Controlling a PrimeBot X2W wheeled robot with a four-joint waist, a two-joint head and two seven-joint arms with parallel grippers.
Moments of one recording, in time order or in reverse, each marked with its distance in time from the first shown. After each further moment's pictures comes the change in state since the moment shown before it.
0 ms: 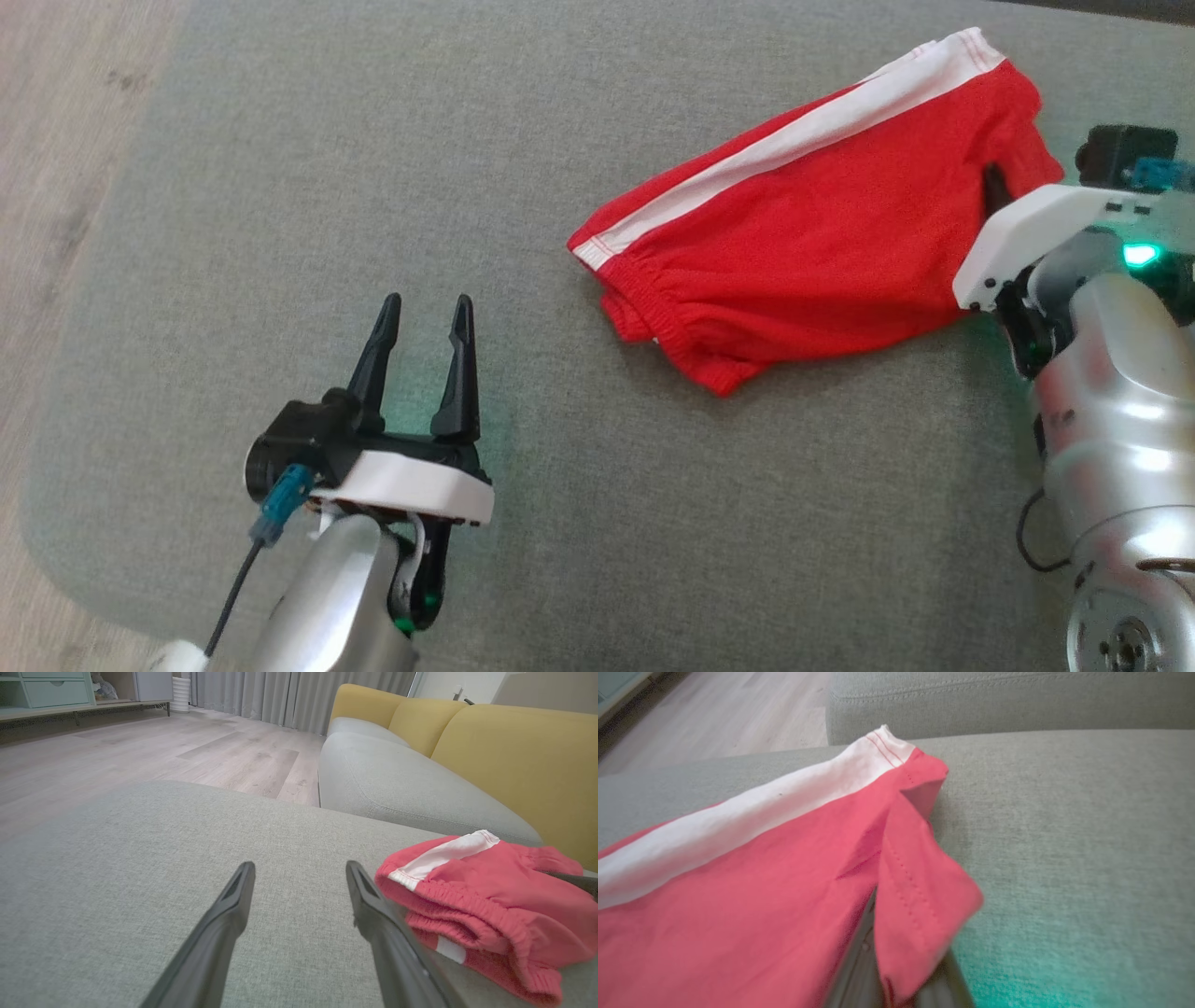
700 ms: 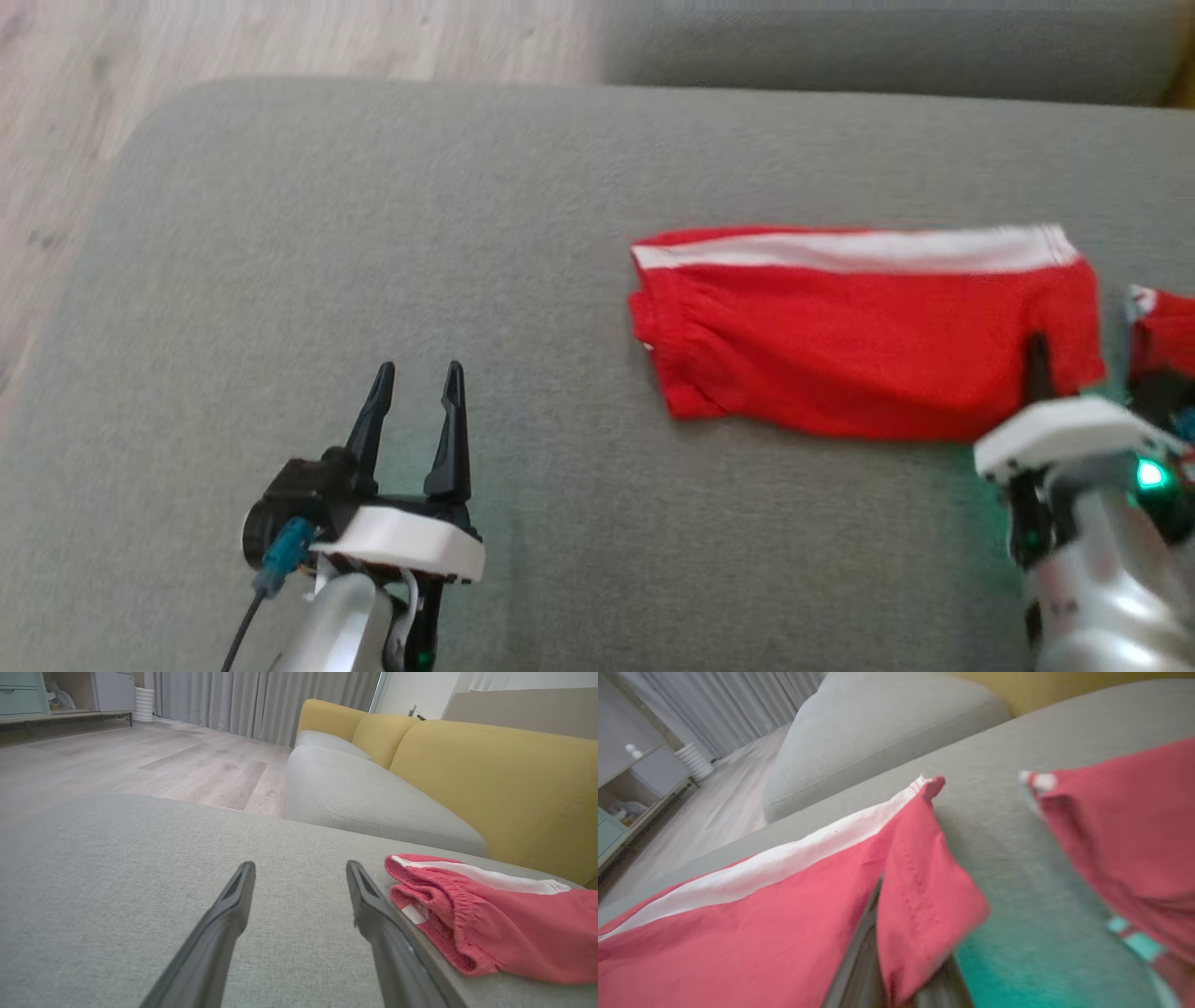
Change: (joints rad) left arm 0.088 0.000 0.022 0.032 0.013 -0.001 0.000; right arm 0.379 0.045 -0.067 -0.171 0.256 0.000 -0.271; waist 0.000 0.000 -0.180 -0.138
